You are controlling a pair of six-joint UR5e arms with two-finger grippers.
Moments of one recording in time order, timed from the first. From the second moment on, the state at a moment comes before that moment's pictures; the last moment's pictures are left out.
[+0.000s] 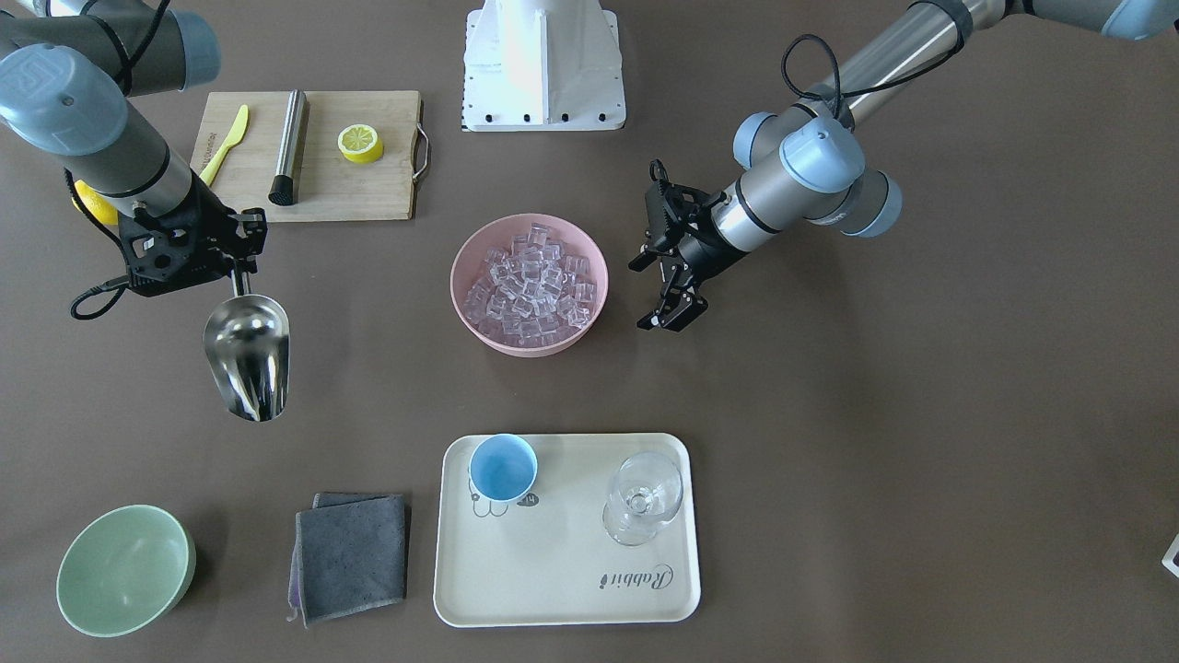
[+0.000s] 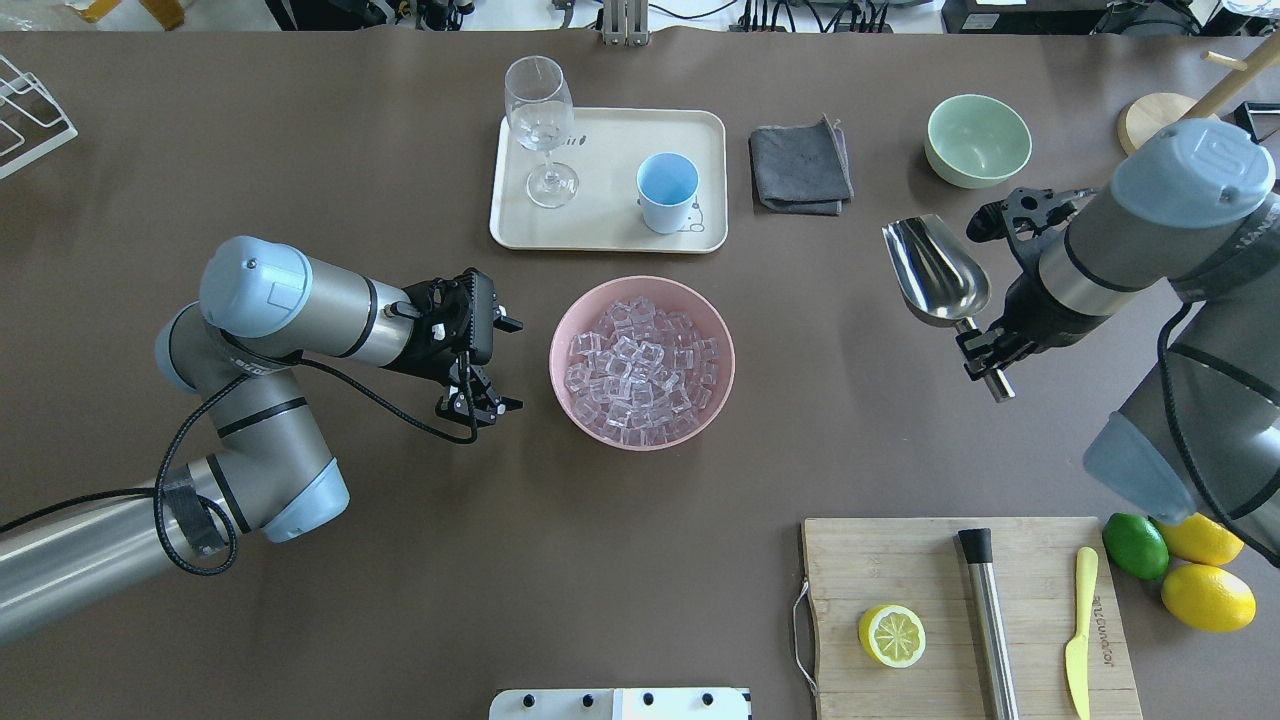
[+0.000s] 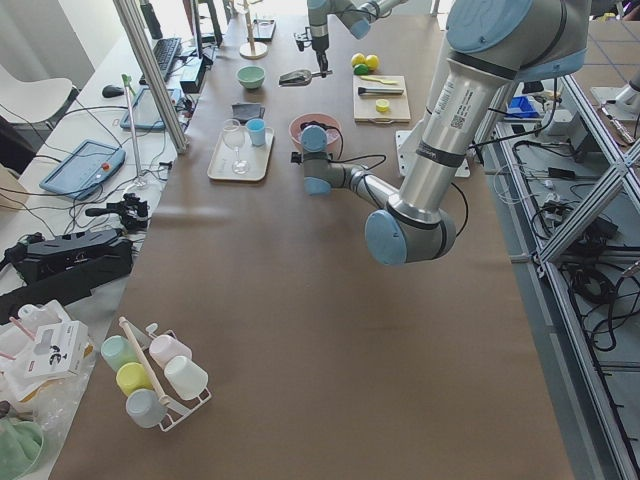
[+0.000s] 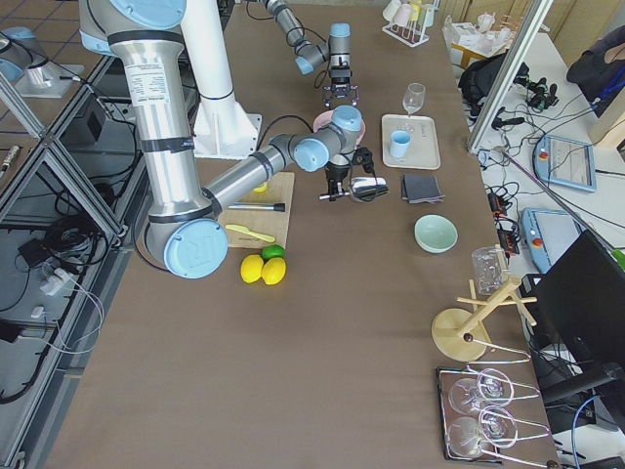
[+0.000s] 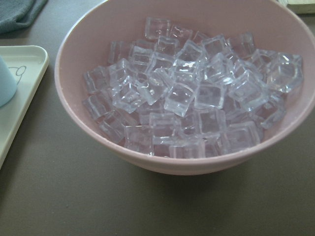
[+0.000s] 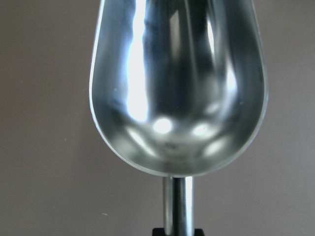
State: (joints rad) left arm -0.61 -2.06 -1.43 -2.59 -2.07 0.14; right arm 0.82 -1.39 1.92 -1.56 2.17 0.61
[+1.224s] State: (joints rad) left arm -0.60 -2.04 -1.40 -2.64 -2.06 0.14; right arm 0.98 -1.14 2.00 -2.25 2.14 -0.20
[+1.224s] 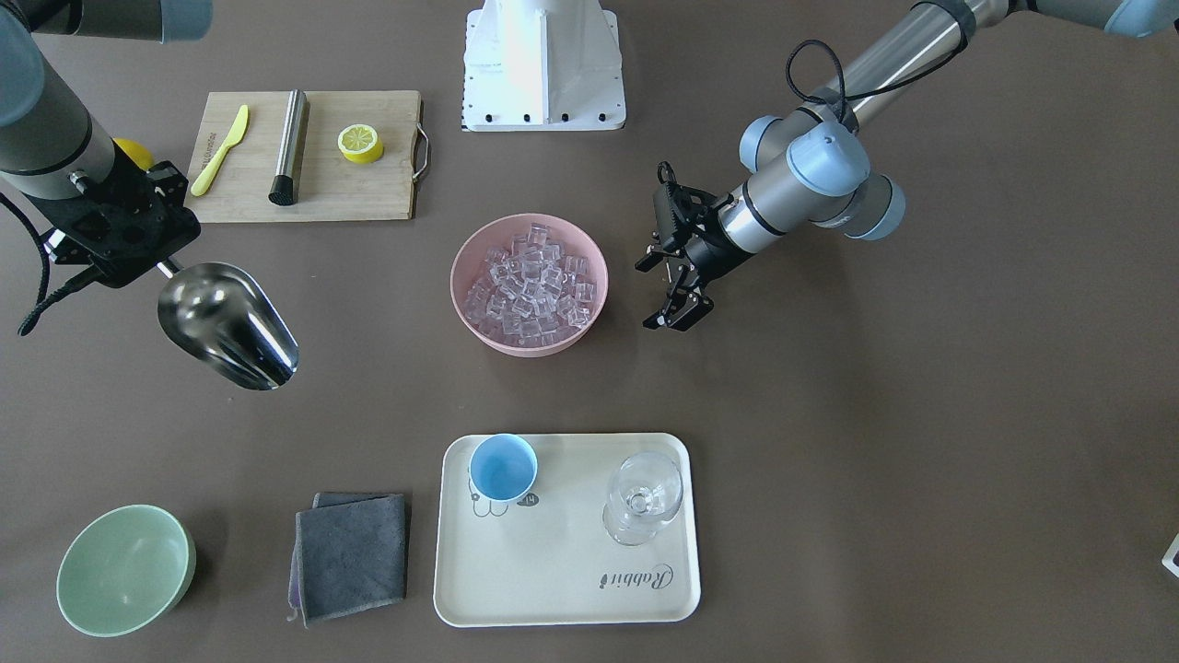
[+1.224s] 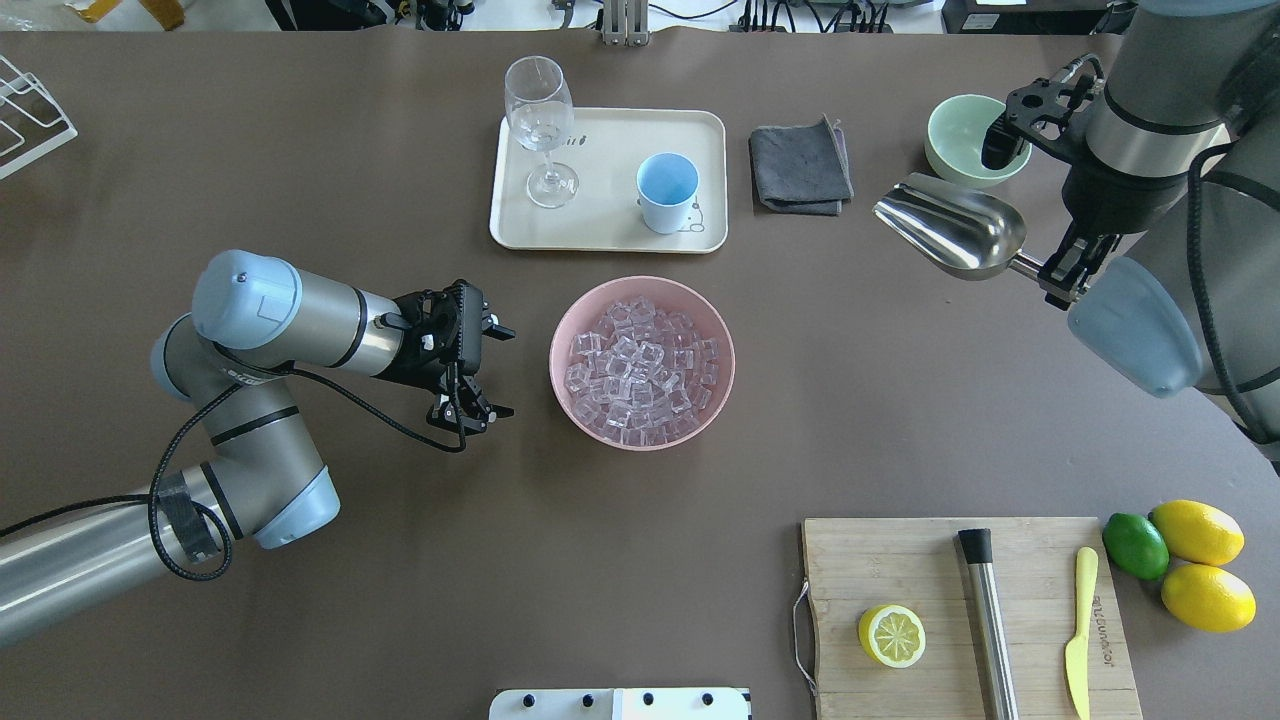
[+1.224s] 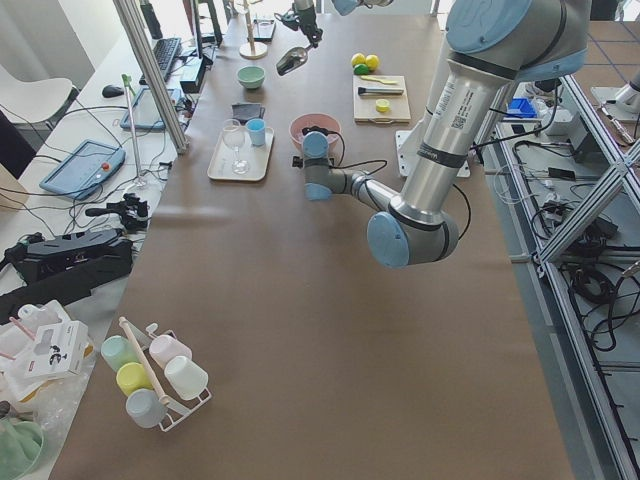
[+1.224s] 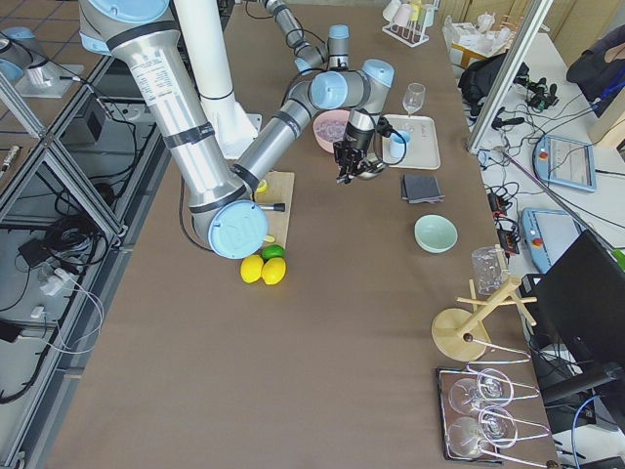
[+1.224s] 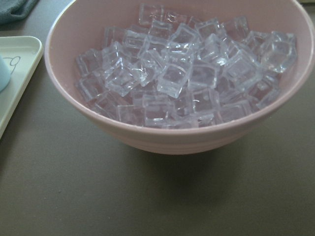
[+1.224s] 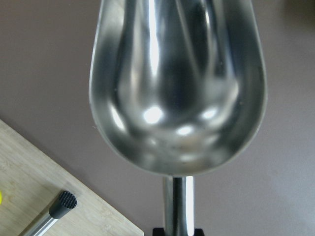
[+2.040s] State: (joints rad) left arm -0.60 -2.05 -1.43 -2.62 -2.04 0.14; right arm 1.01 -1.08 2.12 -2.50 2.13 -0.32
